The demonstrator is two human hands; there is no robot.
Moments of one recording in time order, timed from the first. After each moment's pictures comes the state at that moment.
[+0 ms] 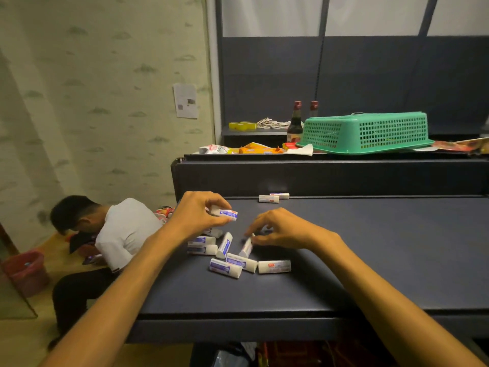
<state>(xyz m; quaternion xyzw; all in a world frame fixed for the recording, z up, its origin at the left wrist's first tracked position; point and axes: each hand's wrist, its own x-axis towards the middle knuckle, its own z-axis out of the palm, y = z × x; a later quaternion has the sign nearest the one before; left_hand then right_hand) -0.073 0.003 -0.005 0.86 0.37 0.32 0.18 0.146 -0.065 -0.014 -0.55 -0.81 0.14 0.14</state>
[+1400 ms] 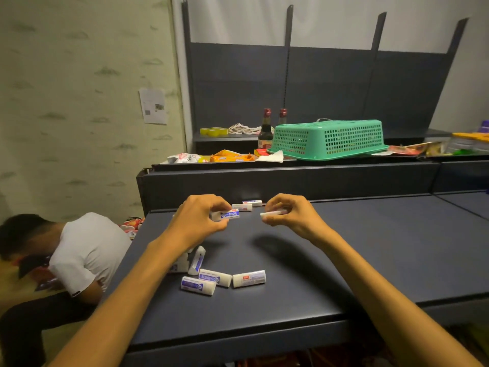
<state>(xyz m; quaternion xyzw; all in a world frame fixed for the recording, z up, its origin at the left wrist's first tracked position) -0.019 0.014 -0.006 0.90 0.27 0.34 0.10 0.211 -0.090 -0.006 -0.61 -0.59 0.23 0.48</state>
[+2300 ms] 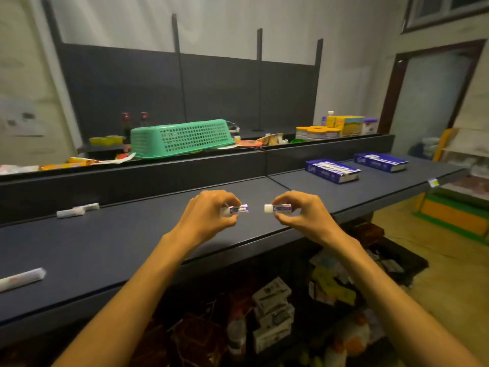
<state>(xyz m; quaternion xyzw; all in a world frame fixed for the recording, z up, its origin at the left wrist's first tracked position) 0.311 -0.251 0.006 0.93 0.12 0.33 0.11 0.493 -0.428 -0.005 -0.70 -0.59 -0.07 0.39</state>
